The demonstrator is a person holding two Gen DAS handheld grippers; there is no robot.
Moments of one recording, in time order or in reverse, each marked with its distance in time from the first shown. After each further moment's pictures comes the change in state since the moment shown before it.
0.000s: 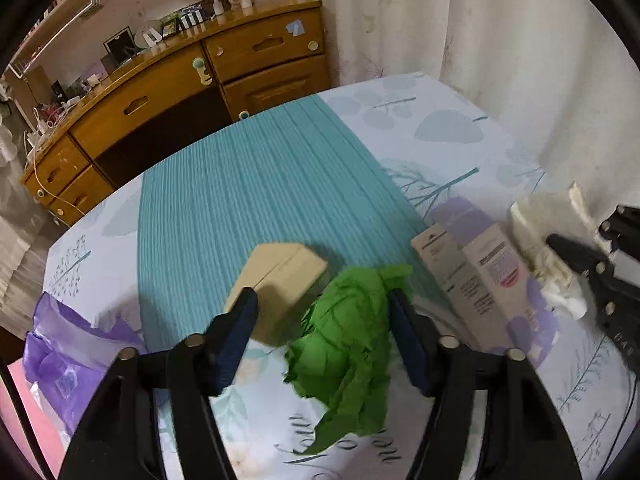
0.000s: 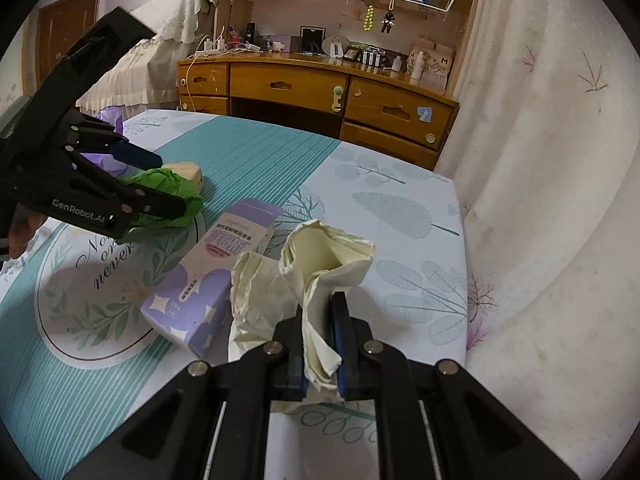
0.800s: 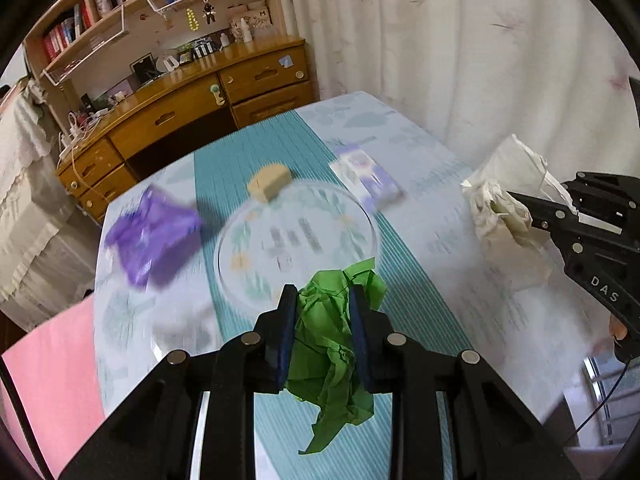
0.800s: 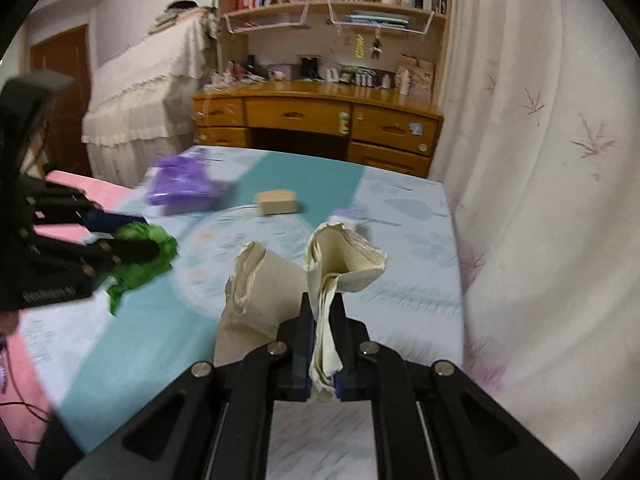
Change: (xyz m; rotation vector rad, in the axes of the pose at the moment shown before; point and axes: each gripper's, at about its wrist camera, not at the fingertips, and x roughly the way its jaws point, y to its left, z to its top) left arm -0.212 -0.048 -0.150 0.026 -0.071 0.002; right arm -0.178 0.085 -0.023 0.122 -0.045 0.035
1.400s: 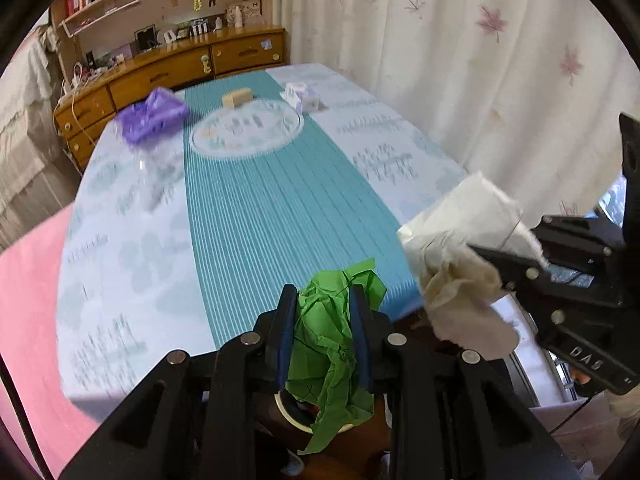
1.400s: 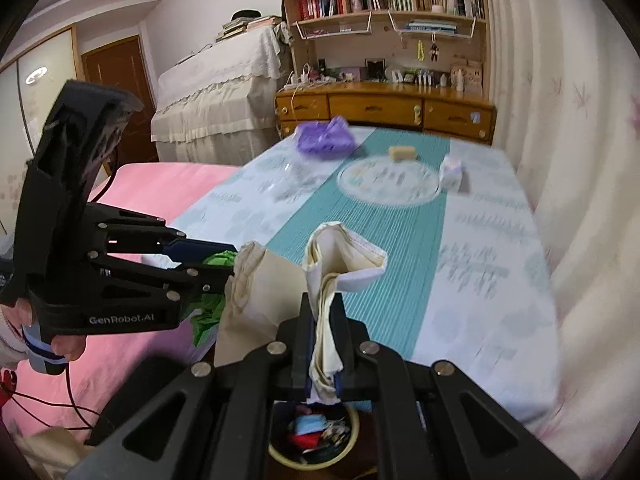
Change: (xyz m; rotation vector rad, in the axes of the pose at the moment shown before) left arm -0.107 -0.055 -0.208 -0.091 -0.022 -0.149; right arm -0.134 0.137 -0.149 0.008 -0.018 0.204
